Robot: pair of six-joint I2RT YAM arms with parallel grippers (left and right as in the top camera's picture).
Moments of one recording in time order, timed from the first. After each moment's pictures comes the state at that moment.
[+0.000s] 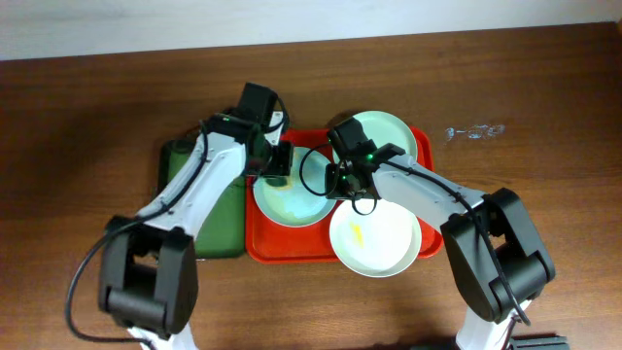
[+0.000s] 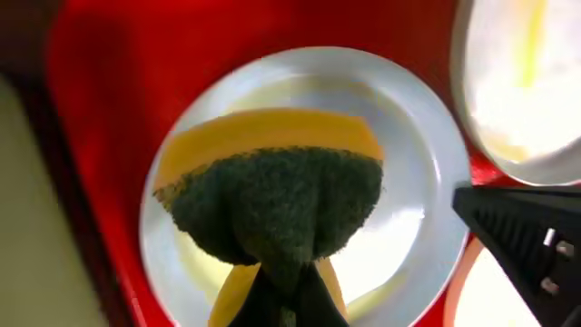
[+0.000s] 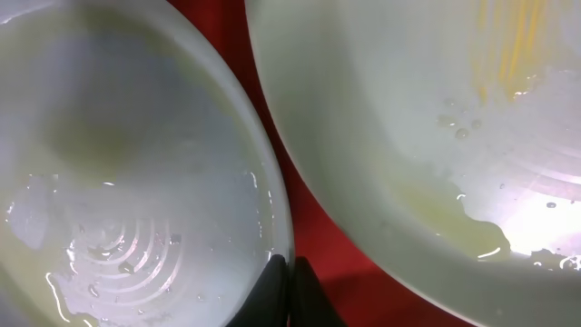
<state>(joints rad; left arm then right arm) -0.37 1.93 1.48 -0.83 0.17 -0.20 0.47 1.91 1.20 -0.52 -0.09 0.55</state>
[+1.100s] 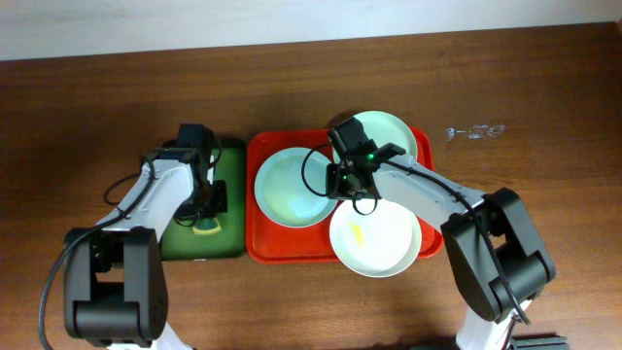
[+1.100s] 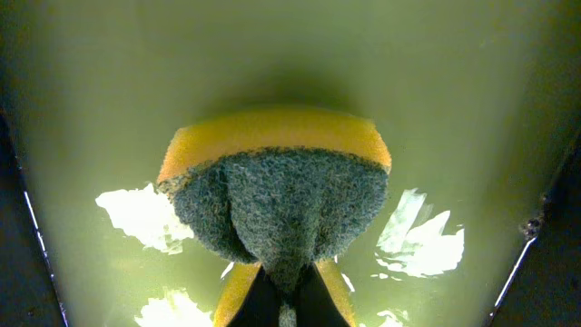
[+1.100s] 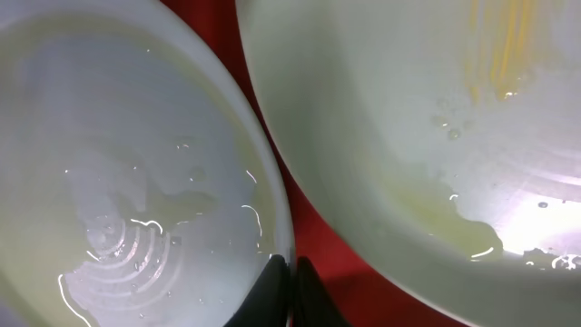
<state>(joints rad) -0.11 1.84 1.17 -0.85 -0.09 -0.16 0.47 1.91 1.20 -0.53 -0.08 0.55</state>
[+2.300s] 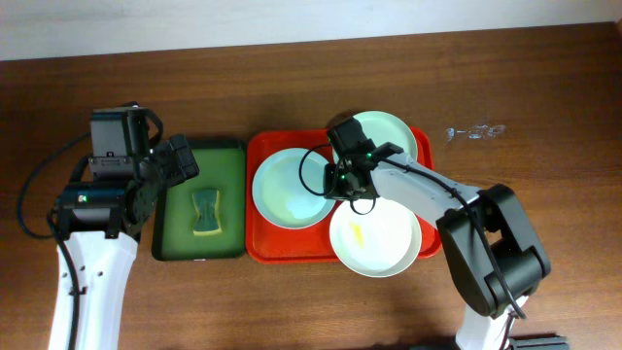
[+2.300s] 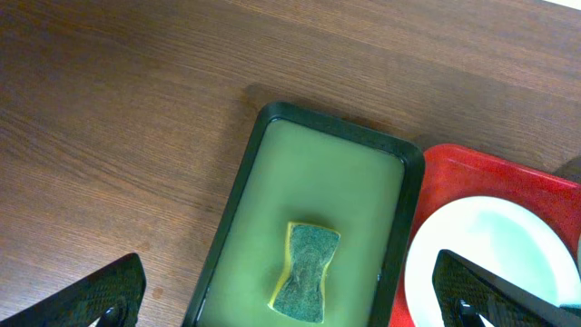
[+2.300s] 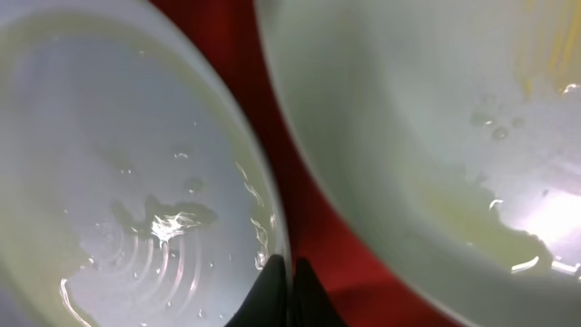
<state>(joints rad) -0.04 1.30 1.30 -0.90 -0.18 -0.29 0.46 1.93 1.21 -0.52 -0.13 0.56</state>
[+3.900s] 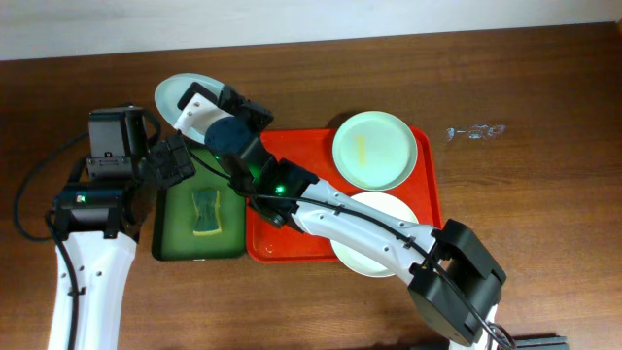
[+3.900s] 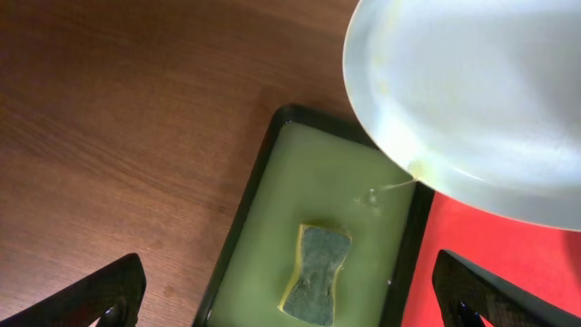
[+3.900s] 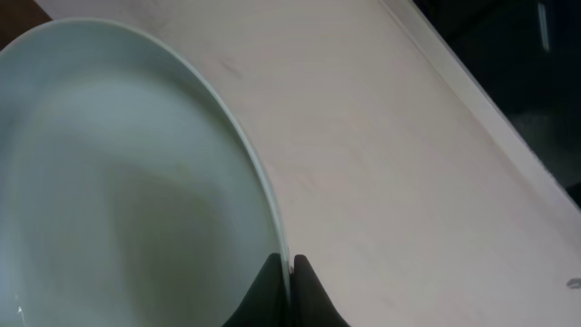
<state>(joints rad) -0.04 1.30 1.30 -0.91 -0.20 -0.30 0.90 1.97 1.59 0.18 0.66 -0.62</state>
